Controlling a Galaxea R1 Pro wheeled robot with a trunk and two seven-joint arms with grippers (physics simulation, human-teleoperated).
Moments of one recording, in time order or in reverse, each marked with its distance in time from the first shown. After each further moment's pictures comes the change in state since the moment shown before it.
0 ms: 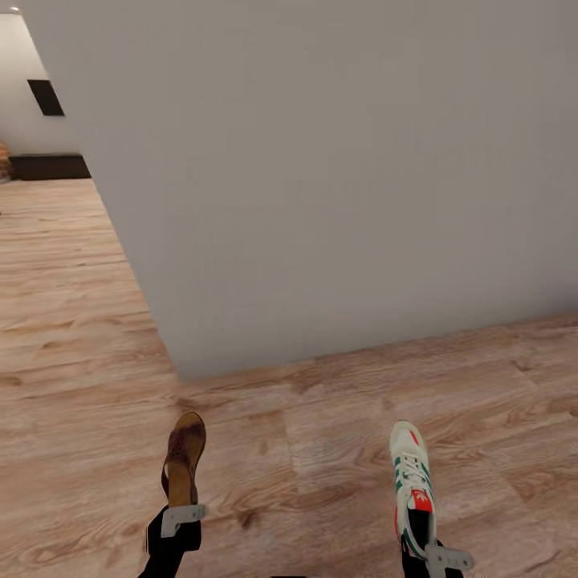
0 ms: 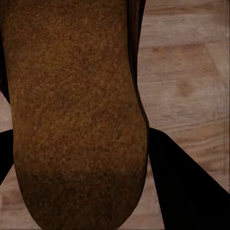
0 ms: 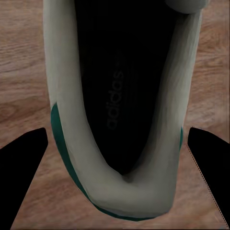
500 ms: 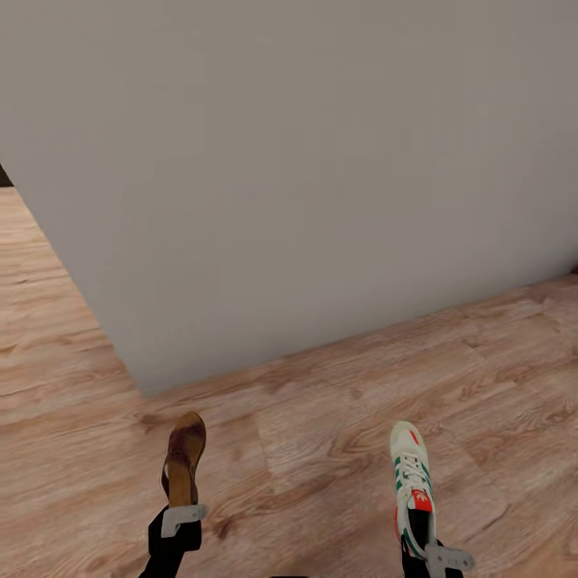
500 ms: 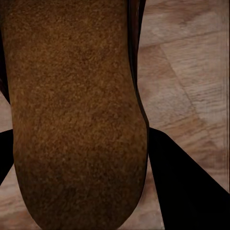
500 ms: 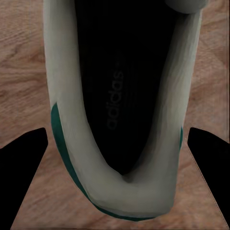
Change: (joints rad) left arm 0.000 -0.001 0.000 0.000 0.002 0.000 0.000; right arm 0.000 0.000 0.000 0.000 0.000 -0.001 0.000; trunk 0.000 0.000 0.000
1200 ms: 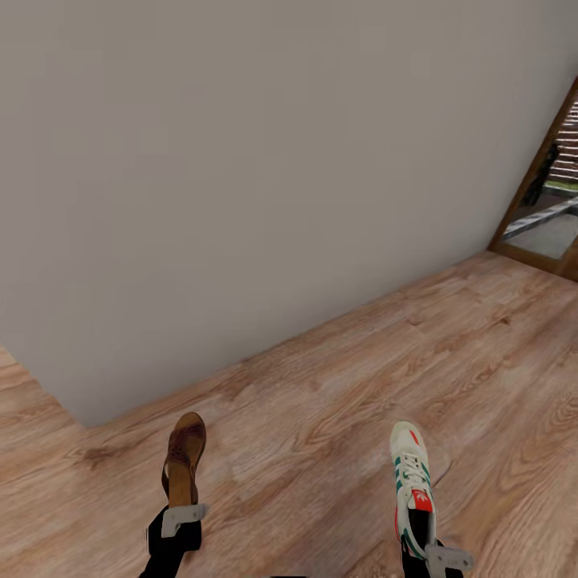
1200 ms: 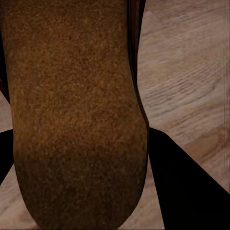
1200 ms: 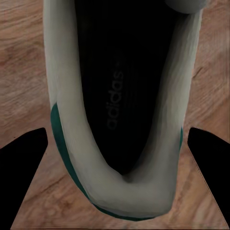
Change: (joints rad) left arm 0.000 0.000 0.000 0.000 -0.001 0.000 0.000; right arm 0.000 0.000 -0.001 0.000 0.000 0.000 0.000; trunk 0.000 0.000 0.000
